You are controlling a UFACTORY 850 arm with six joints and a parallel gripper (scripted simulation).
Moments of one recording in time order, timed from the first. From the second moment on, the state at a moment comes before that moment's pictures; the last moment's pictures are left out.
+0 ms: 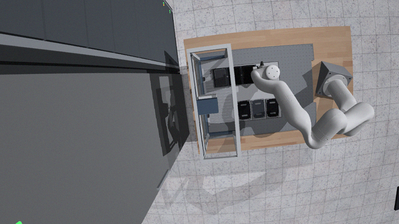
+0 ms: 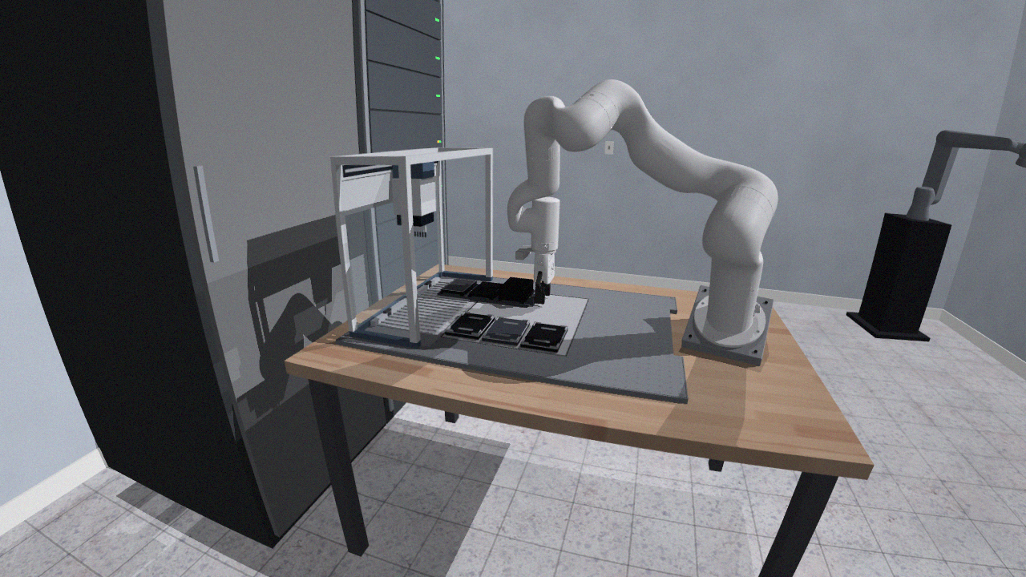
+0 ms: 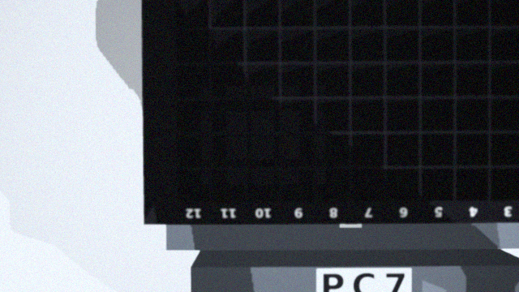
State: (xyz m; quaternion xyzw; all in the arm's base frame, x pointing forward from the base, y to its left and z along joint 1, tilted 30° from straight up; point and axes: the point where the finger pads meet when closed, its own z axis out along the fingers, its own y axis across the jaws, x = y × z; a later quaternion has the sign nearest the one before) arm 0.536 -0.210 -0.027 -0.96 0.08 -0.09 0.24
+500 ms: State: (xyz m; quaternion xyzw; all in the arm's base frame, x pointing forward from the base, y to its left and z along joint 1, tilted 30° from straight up) arm 0.548 -0.213 -0.025 -0.96 0.08 -0.09 0.24
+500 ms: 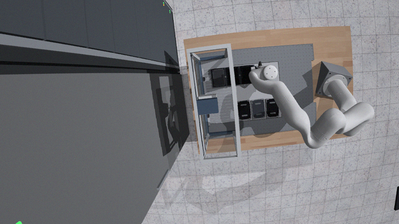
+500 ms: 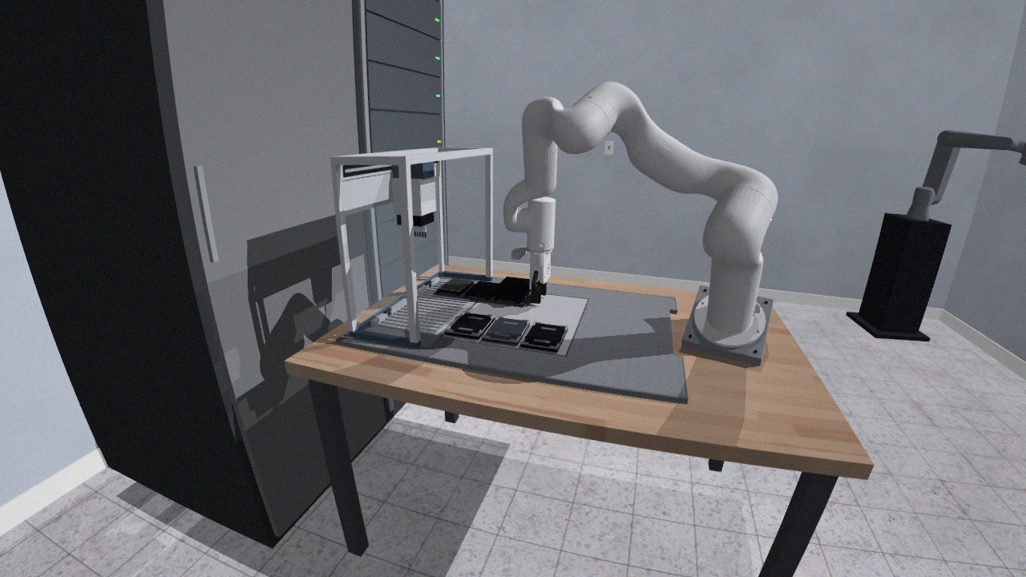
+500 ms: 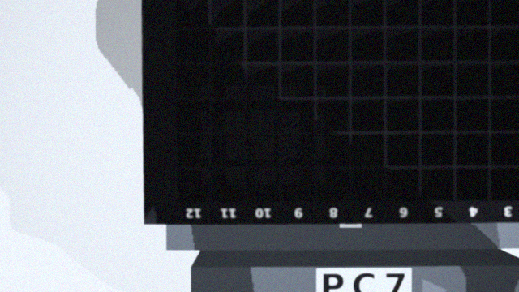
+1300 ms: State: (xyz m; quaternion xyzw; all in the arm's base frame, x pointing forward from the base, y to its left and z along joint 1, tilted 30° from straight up) arm 0.569 -0.217 -0.022 -0.96 0.08 -0.09 0.24
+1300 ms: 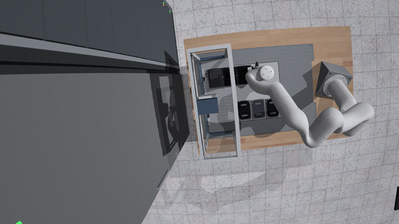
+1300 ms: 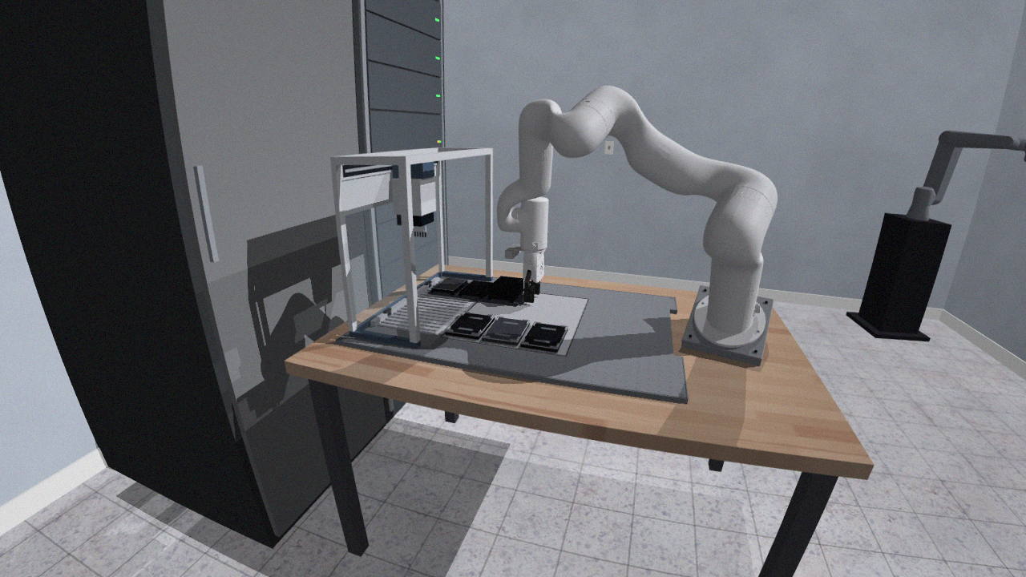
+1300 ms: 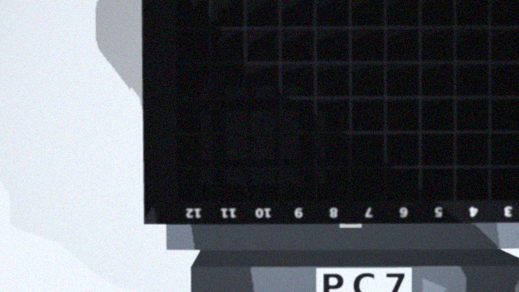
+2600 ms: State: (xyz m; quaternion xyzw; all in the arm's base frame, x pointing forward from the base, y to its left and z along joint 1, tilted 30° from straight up) arm 0.588 -0.221 -0.020 -0.96 0.08 -0.09 0.24
